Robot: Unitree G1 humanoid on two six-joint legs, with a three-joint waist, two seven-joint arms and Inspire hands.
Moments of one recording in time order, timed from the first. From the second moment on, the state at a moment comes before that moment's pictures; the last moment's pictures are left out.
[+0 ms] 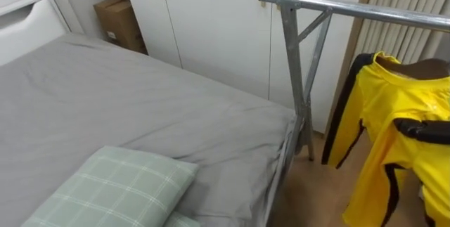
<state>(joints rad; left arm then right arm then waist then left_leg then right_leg) 0.43 0.30 0.18 0.91 0.27 0.06 -0.05 -0.51 -0.81 -0.02 1.09 0.67 0.05 0.64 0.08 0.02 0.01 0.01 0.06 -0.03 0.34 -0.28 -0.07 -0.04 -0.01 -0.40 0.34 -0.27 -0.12</state>
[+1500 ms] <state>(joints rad) 0.48 0.30 0.19 0.87 0.27 0.06 -0.05 -0.51 -0.81 -0.06 1.13 0.58 0.06 0.41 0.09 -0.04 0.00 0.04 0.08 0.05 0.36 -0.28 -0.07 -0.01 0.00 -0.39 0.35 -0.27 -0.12</state>
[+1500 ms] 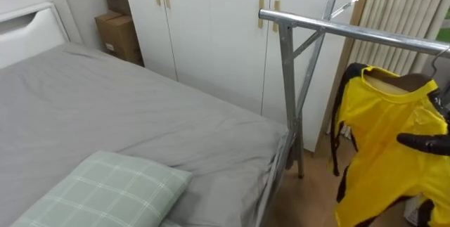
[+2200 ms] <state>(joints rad) 0.48 0.26 0.22 0.87 0.26 0.06 -0.05 -0.51 -0.81 -0.15 1.04 0.61 0.03 0.14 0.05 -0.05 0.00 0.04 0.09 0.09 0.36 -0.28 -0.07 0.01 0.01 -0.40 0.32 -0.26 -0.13</state>
